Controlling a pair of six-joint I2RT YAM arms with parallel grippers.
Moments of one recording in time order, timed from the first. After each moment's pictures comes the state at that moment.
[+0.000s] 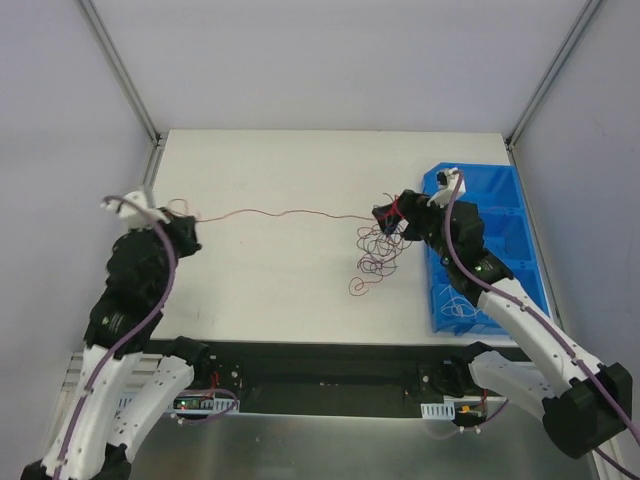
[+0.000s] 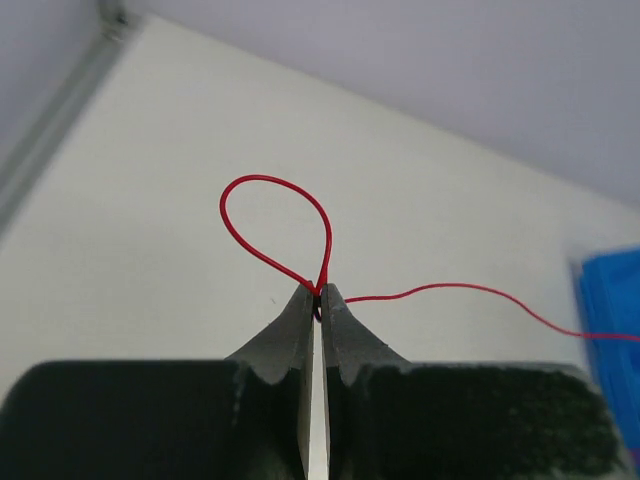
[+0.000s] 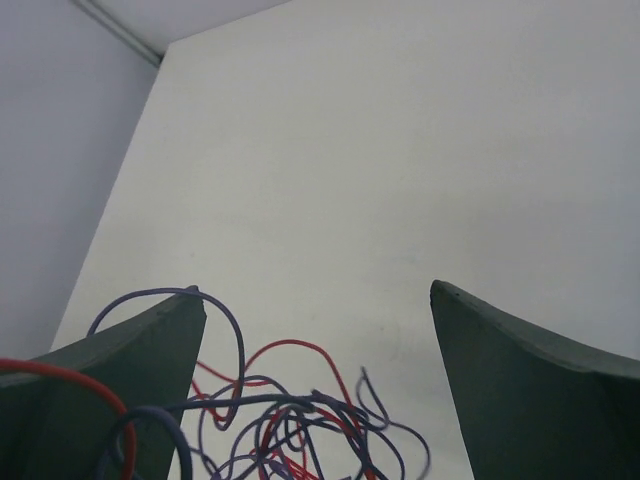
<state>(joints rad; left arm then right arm) -0.32 0.60 0.92 -0.57 -0.21 -0.44 0.50 0.96 0.74 -0.02 -0.05 0.55</state>
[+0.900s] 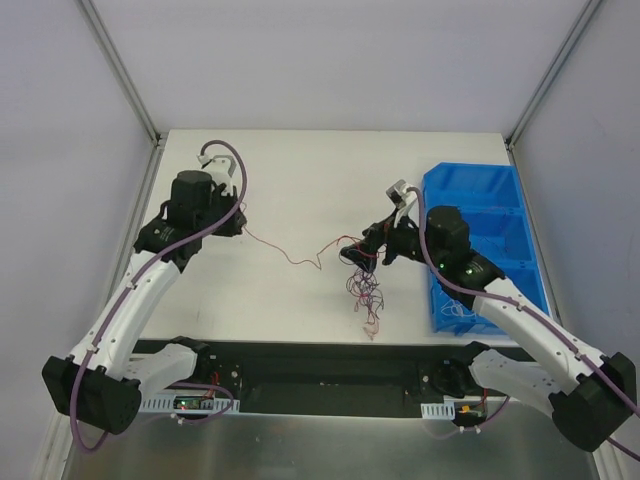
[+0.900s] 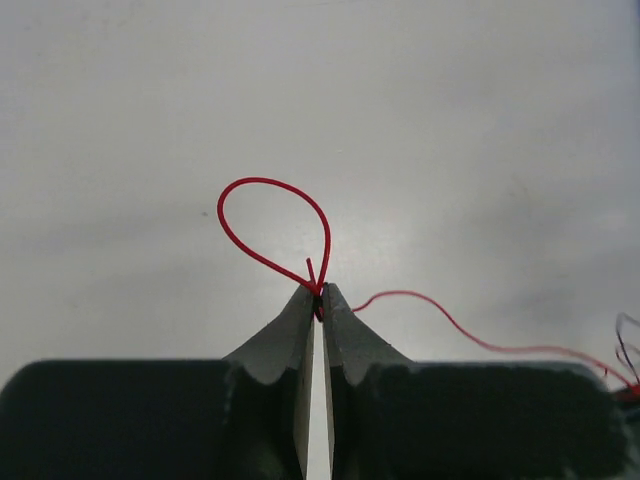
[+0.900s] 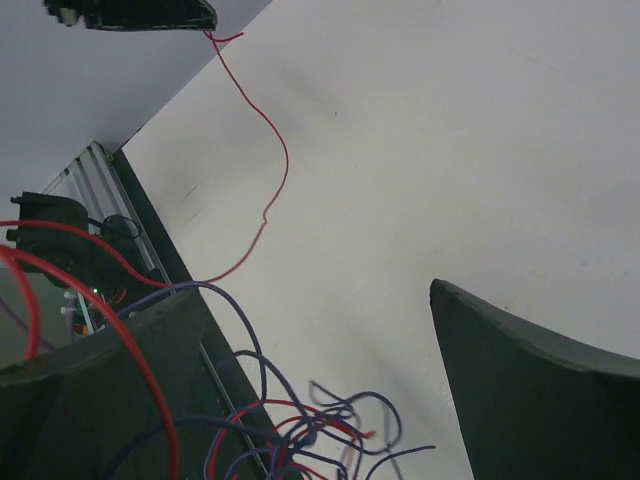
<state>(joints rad) -0.29 1.05 1.03 -0.63 -0.01 -0.23 0.62 0.96 0.76 -0.06 -0.45 0.28</state>
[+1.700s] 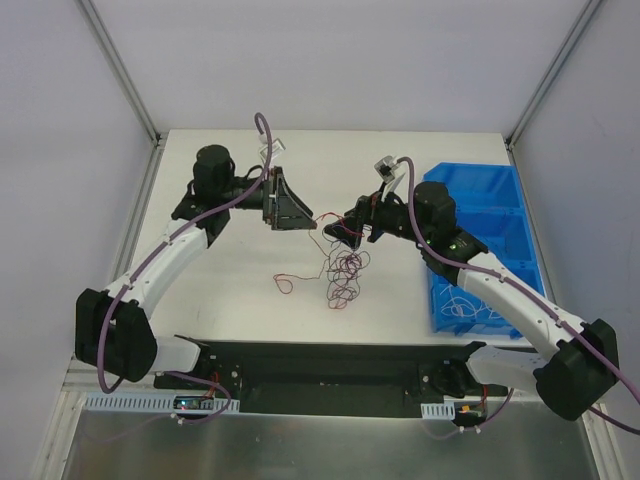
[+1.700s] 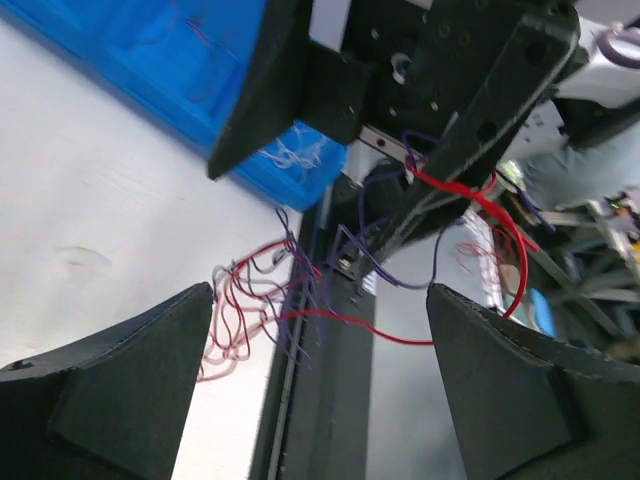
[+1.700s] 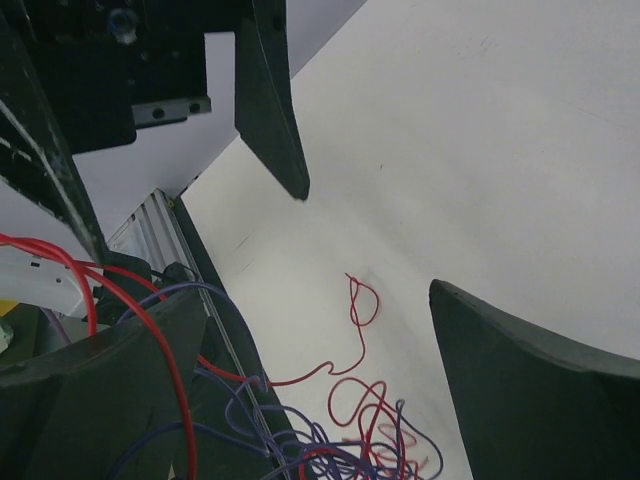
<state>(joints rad) -0.32 1.33 1.10 0.01 1.18 -0.55 0.62 1.17 0.93 0.05 -0.49 0.43</state>
